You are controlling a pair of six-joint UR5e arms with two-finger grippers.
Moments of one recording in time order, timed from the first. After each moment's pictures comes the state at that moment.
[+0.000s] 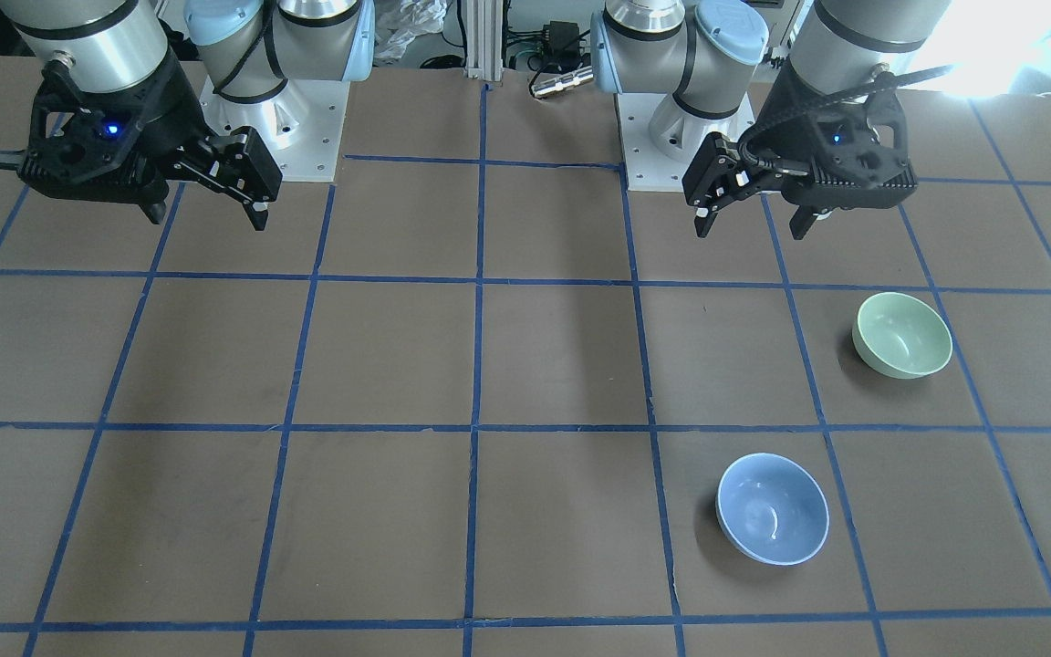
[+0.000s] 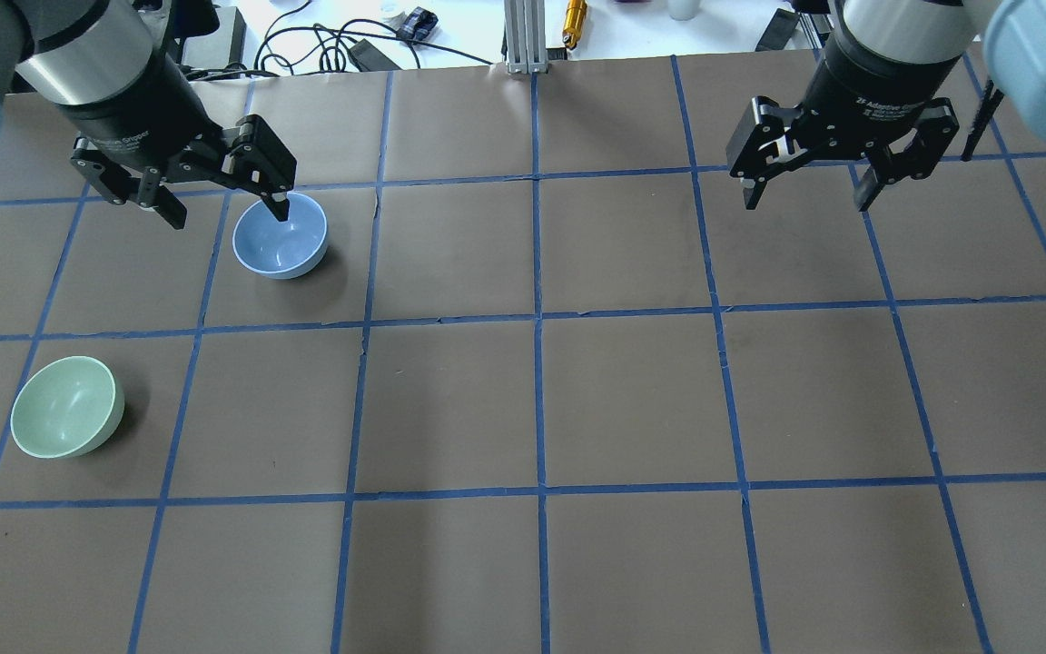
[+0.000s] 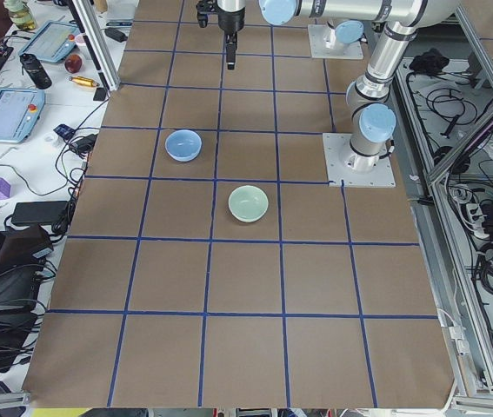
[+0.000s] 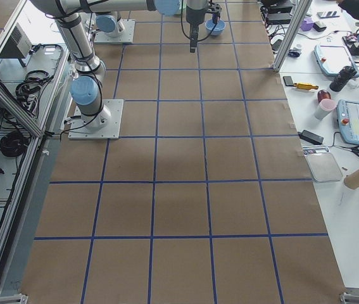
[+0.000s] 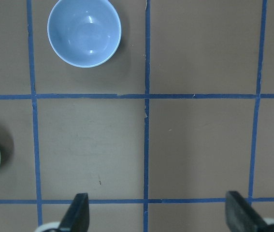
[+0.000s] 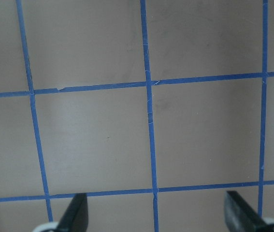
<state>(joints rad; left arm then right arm) -1.54 -1.55 -1.55 -1.59 1.55 0.02 1.57 -1.57 1.53 -1.51 -1.56 0.06</state>
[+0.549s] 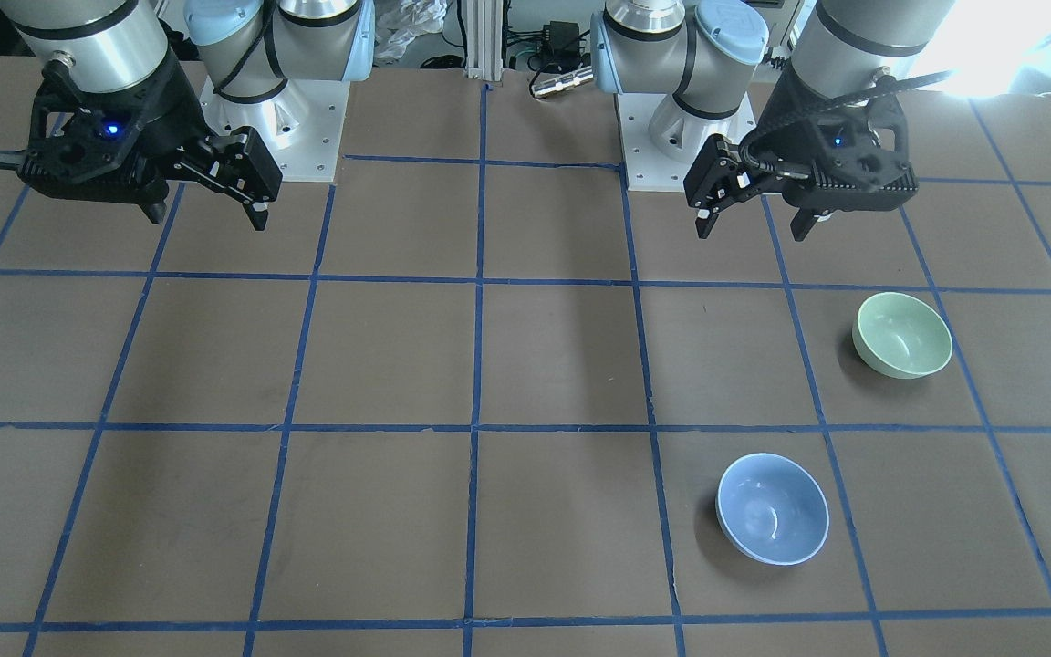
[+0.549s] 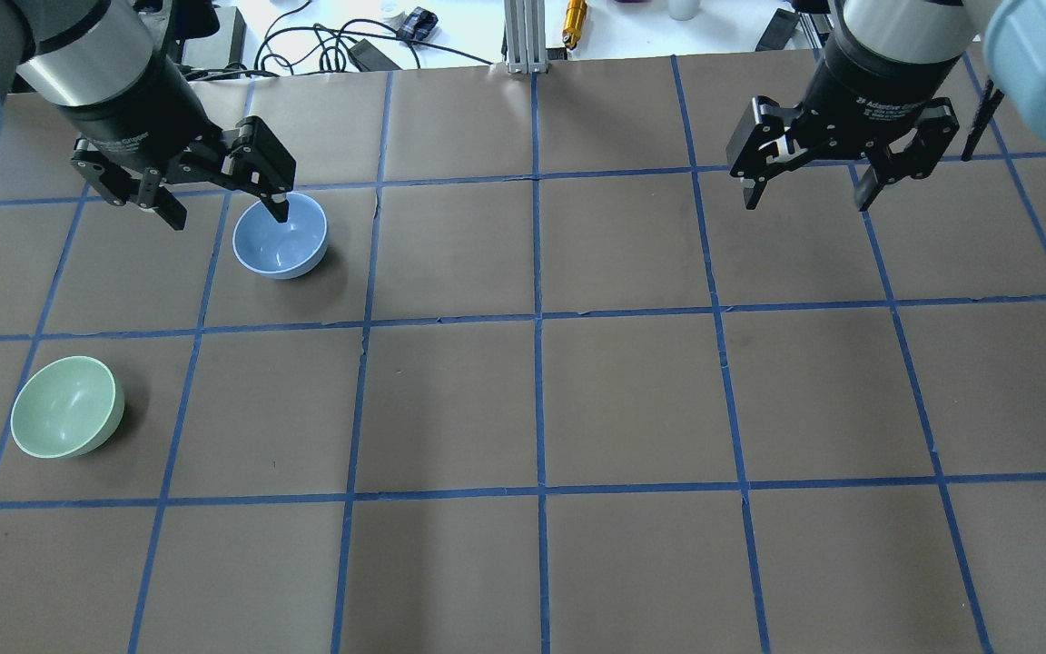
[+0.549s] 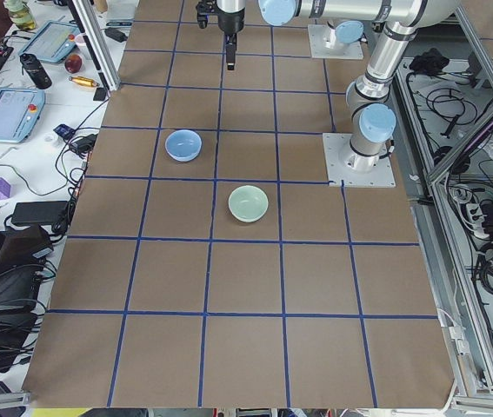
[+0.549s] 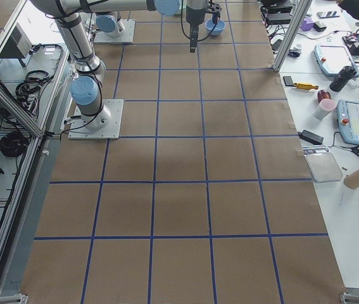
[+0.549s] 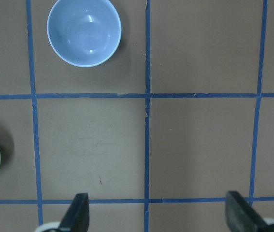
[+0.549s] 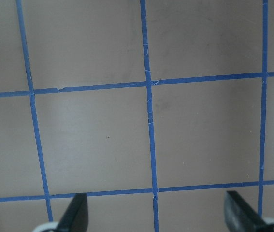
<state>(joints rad) -1.52 -1.55 -1.56 -1.59 1.55 0.04 1.57 -1.57 1.53 -1.51 -1.56 0.06</state>
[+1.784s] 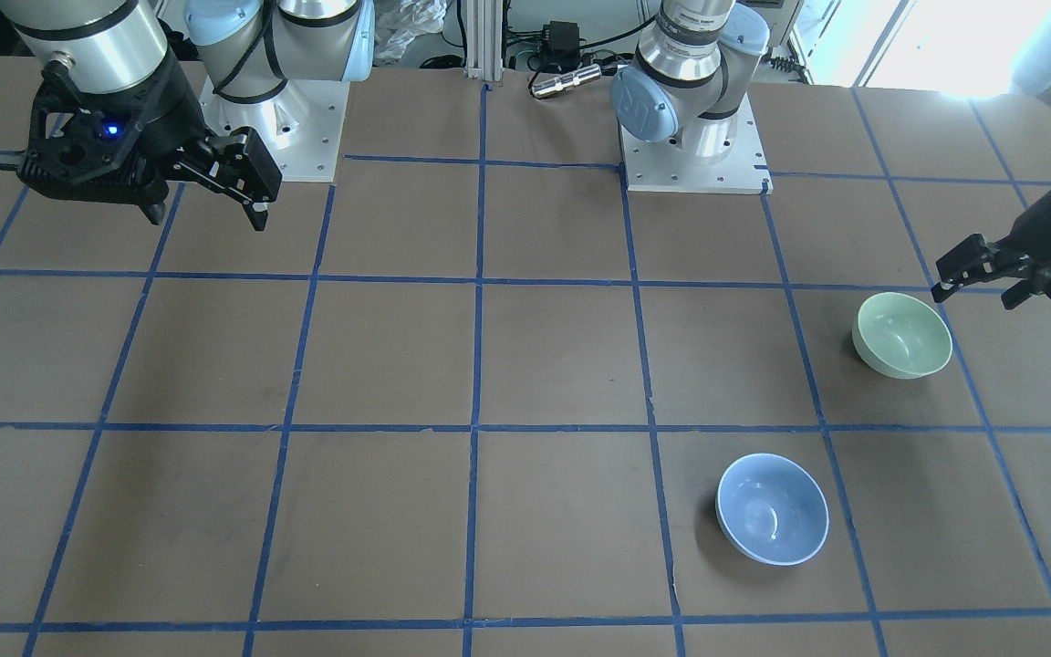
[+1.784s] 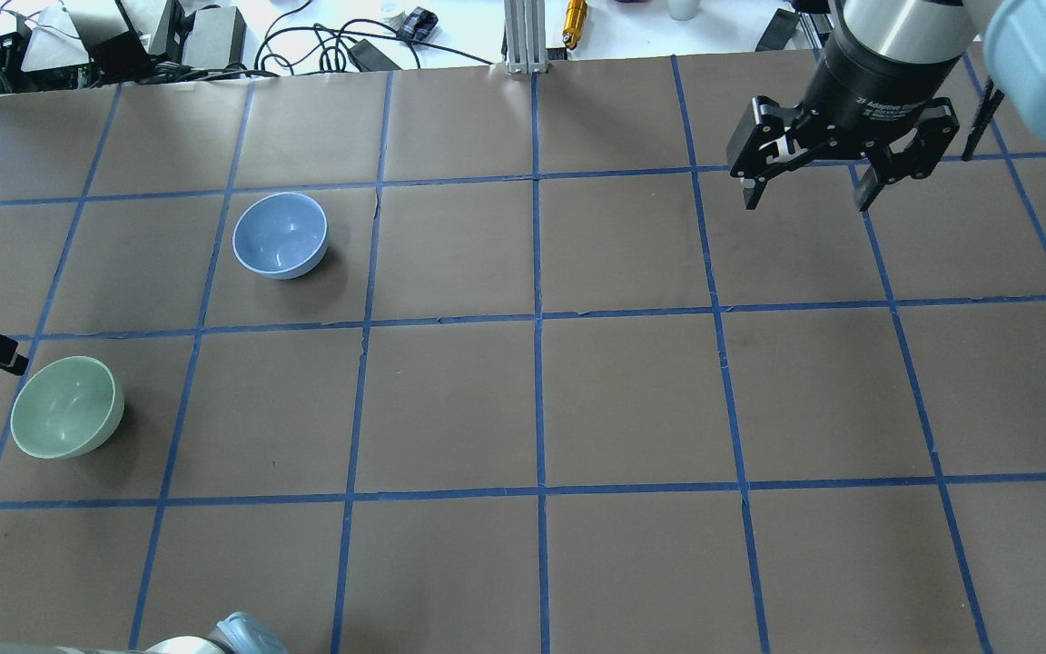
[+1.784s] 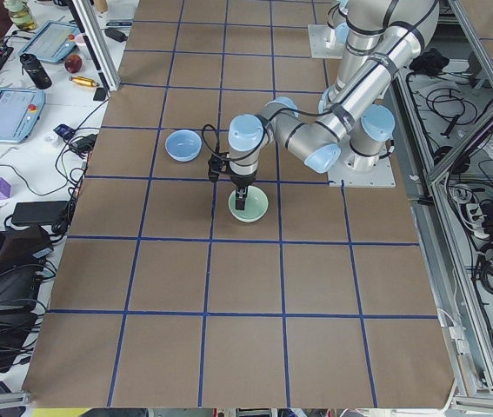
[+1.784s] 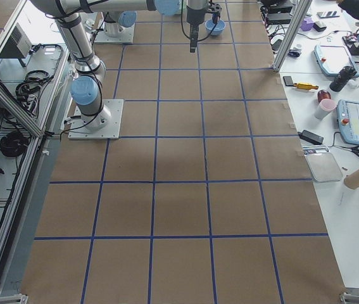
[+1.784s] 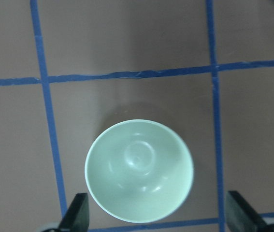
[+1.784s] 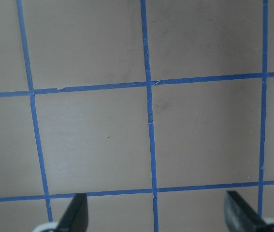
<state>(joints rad) -0.76 -1.72 -1.95 -1.02 1.55 0.93 1.57 -1.57 1.53 -1.51 -1.56 0.06</state>
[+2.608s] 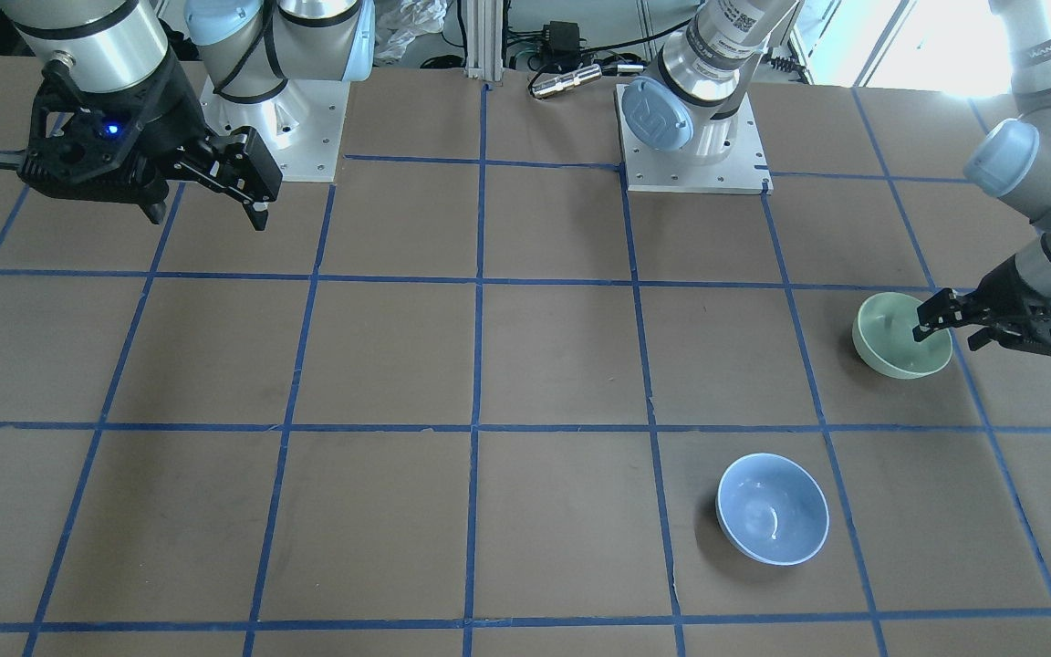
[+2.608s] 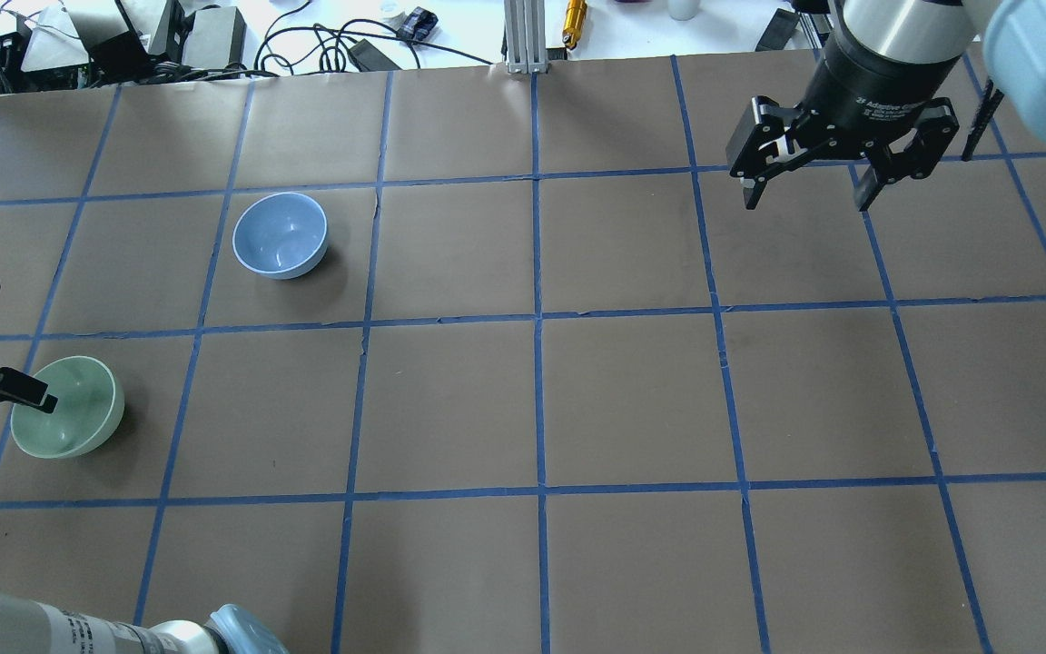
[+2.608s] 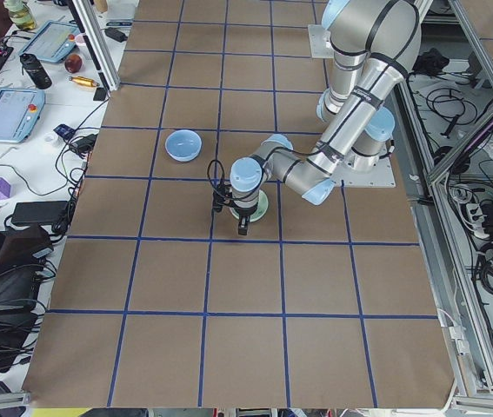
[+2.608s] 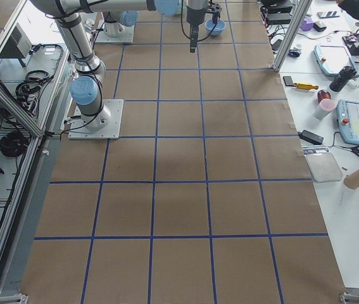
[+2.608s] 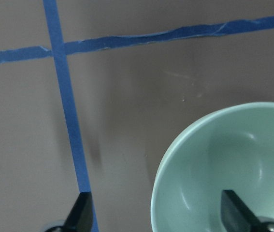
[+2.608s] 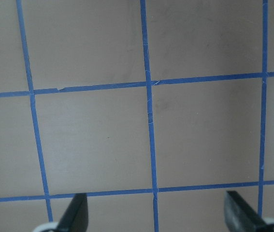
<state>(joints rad) -0.71 -1.88 -1.98 -0.92 1.55 0.99 1.57 -1.57 1.53 -1.51 -1.56 0.06</state>
